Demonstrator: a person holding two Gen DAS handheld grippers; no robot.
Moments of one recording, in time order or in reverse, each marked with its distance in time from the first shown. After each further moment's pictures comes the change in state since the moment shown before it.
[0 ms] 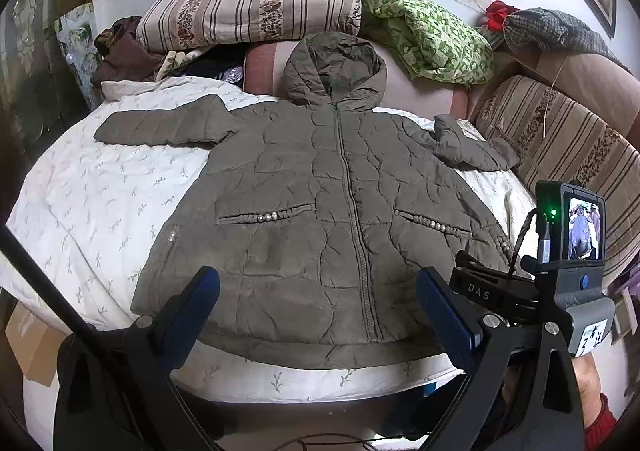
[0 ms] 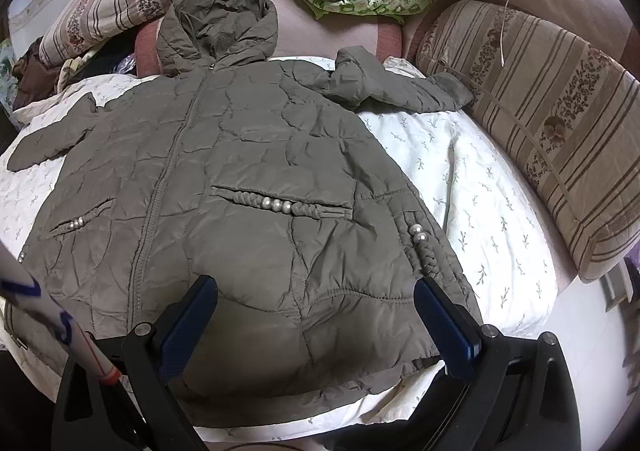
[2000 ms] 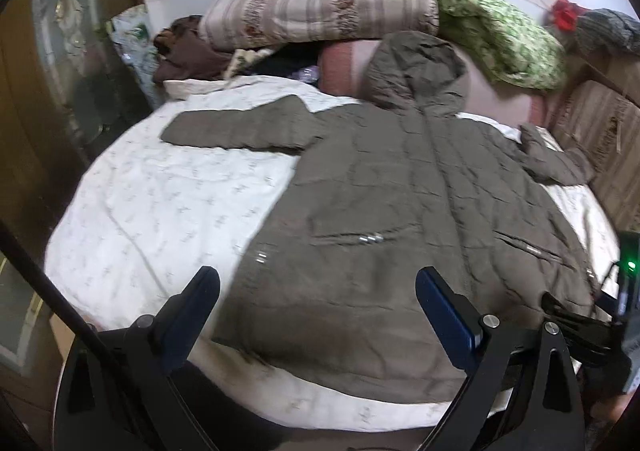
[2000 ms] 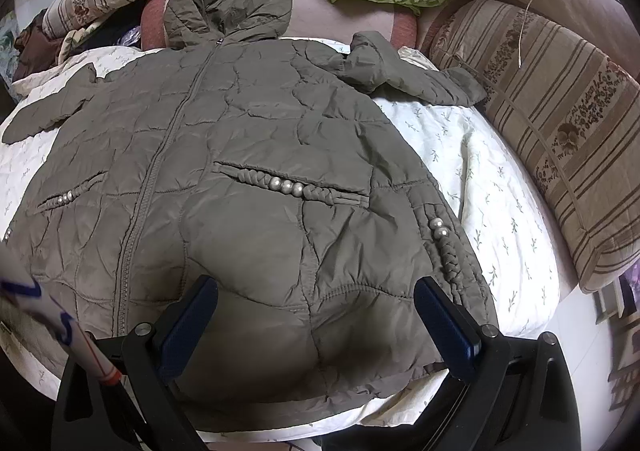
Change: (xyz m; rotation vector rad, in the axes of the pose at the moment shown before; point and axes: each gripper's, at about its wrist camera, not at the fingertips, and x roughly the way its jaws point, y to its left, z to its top) left arm 0.028 0.062 0.026 -0.031 0.005 0.274; right arm 0.022 0.012 -0.003 -0.068 0.050 -0.014
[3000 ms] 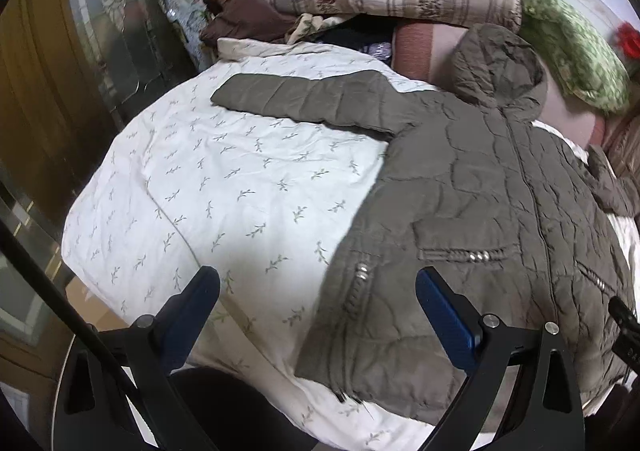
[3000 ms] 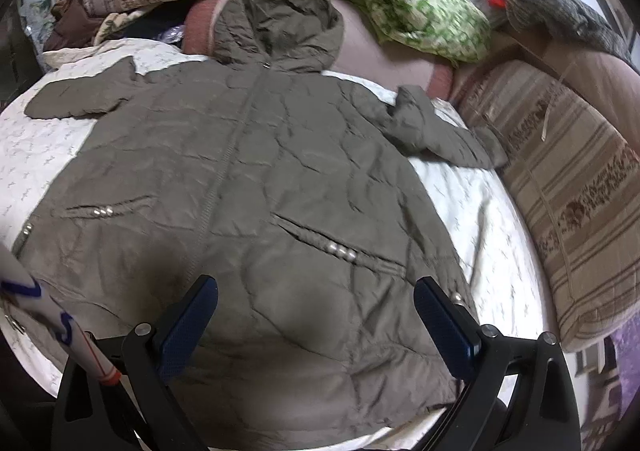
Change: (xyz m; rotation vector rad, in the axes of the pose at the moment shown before) left arm 0.062 0.090 0.017 -0.130 0.107 0.103; right arm -0.026 0.056 0.038 -0.169 -0.078 0.010
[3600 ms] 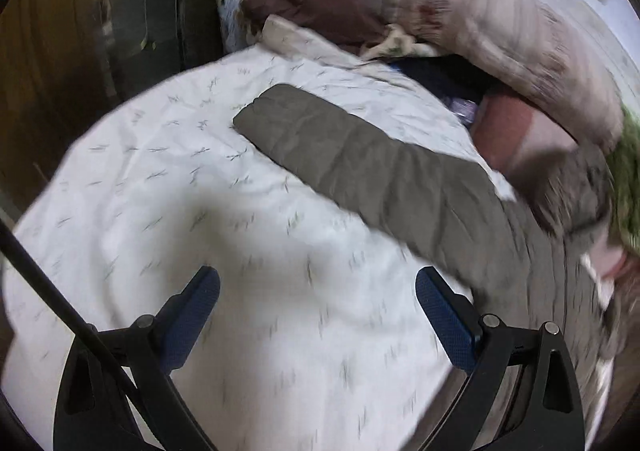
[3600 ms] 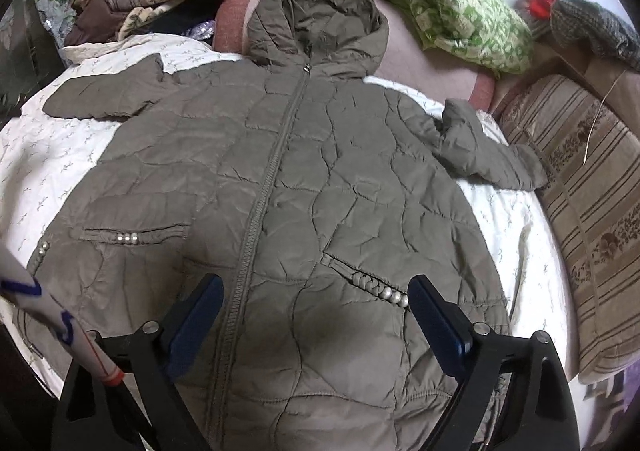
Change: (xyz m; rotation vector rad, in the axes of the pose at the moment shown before) left arm 0.174 0.127 0.168 -0.306 0.055 -0.085; right arm 0.032 0.024 0.030 -0.034 0.024 0.091
